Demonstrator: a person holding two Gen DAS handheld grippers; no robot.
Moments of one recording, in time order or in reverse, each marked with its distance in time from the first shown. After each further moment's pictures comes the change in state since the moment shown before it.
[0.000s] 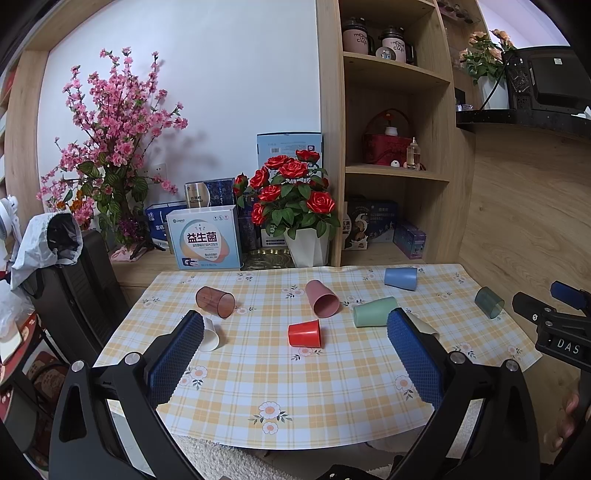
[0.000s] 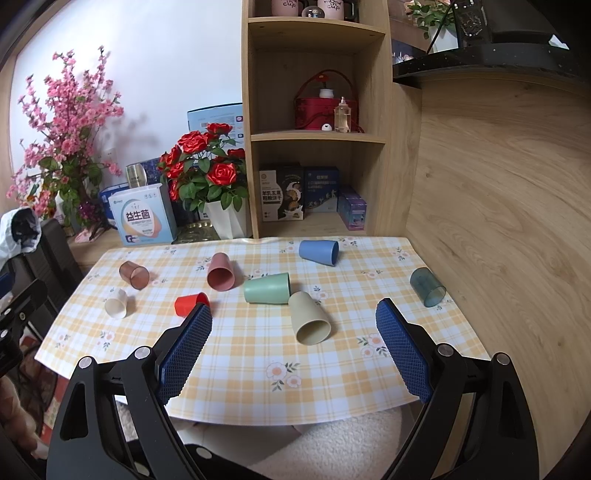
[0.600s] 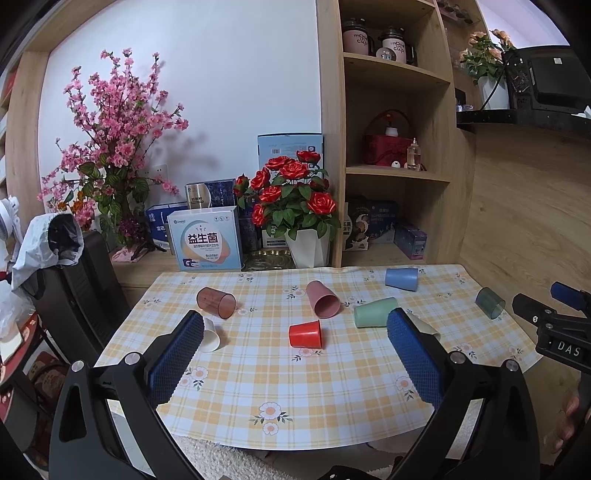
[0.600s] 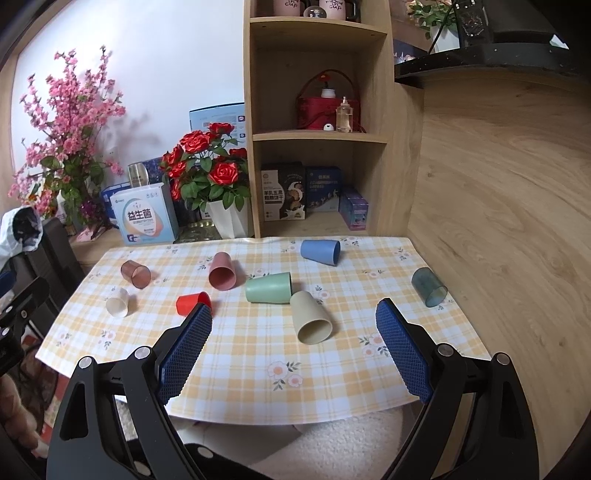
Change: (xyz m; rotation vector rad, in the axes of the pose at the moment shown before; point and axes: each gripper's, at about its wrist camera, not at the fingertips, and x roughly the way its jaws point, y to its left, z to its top) left arm 0.000 0.000 0.000 0.000 -0.001 0.001; right arm -0.001 0.002 -0.002 -0.003 -0.003 0.001
